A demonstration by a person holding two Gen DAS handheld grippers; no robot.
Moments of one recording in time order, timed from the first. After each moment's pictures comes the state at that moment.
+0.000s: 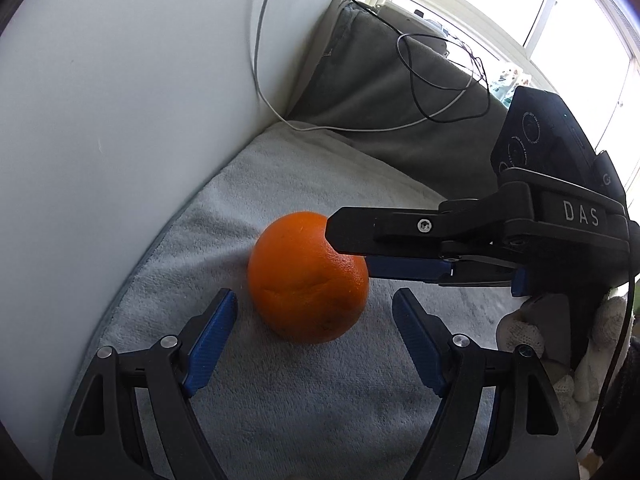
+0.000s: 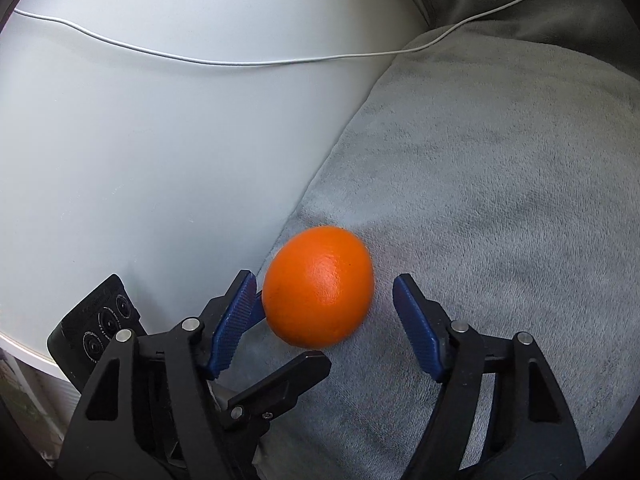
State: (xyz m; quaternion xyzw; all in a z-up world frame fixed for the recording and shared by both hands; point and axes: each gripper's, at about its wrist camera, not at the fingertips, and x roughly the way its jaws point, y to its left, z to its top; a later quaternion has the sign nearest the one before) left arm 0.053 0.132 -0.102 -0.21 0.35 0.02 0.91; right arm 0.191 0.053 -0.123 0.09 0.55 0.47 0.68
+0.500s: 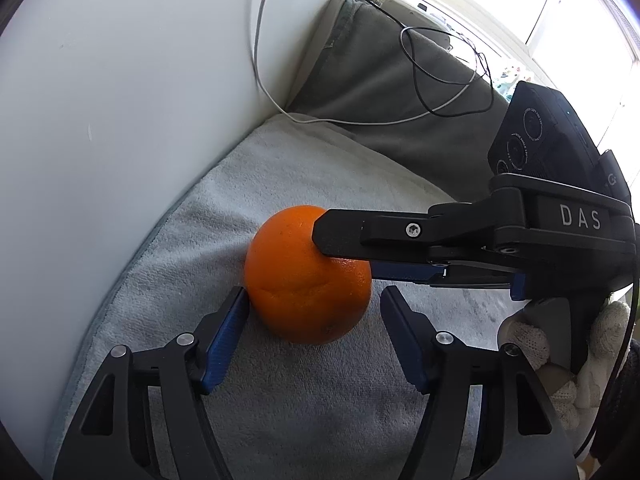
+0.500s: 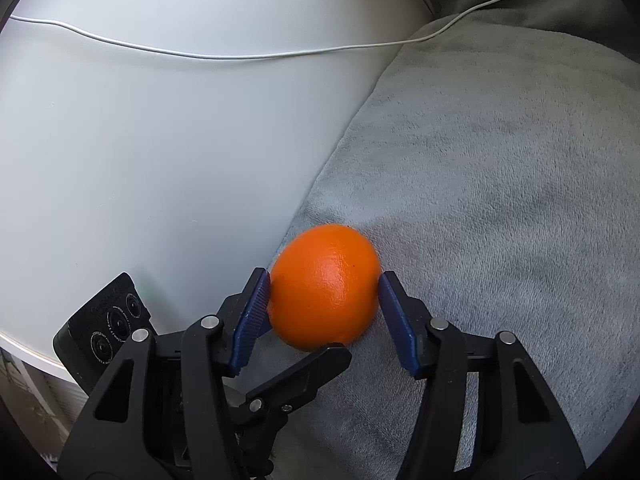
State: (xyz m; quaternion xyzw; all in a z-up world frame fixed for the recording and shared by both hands) left arm 0.057 0.131 -0.107 -0.22 0.36 0.02 0.91; right arm 0.187 0.056 -0.126 0.10 0.56 0.48 0.67
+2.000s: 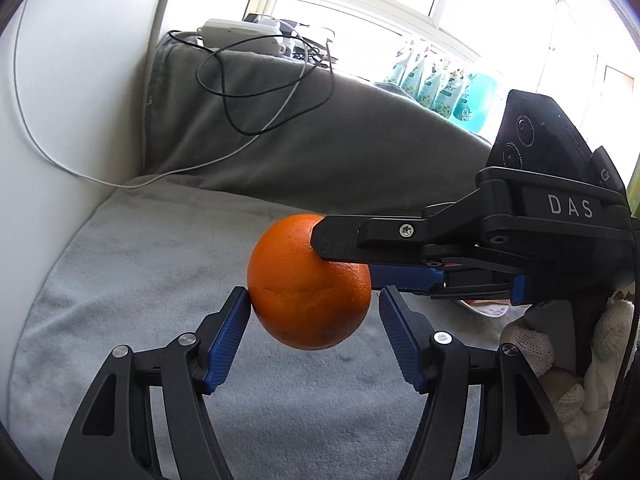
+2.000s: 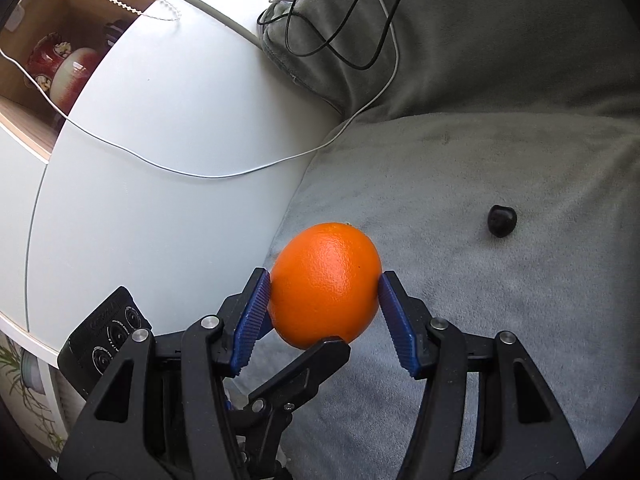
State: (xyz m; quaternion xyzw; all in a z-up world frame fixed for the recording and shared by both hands) left arm 0.101 -0.015 -0.046 -0.13 0.31 -0.08 0.94; right arm 0.197 -0.144 -0.051 0.19 0.49 0.41 0.74
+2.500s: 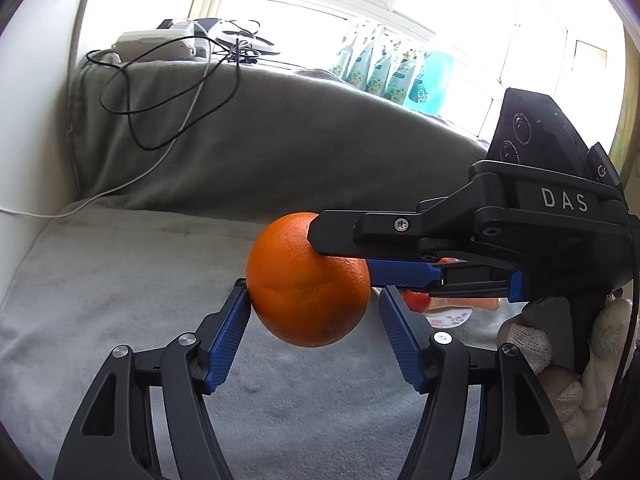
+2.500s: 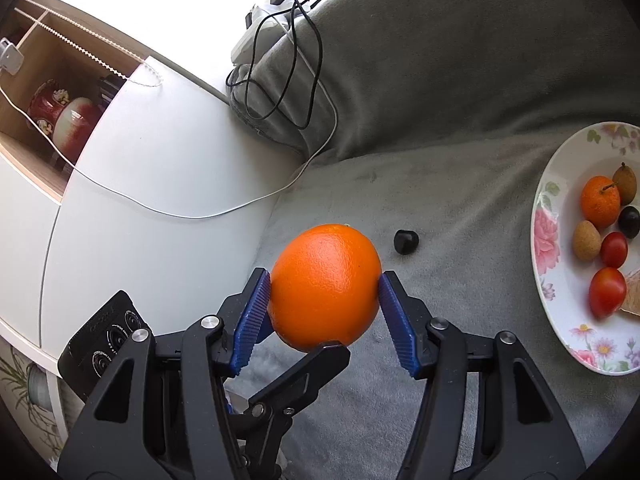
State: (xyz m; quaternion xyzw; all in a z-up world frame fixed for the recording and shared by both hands) left arm 0.129 -0.087 -0.035 -0.09 0.31 -0.13 0.94; right arm 0.201 -0.239 -0.037 0.22 0.47 0.37 0.77
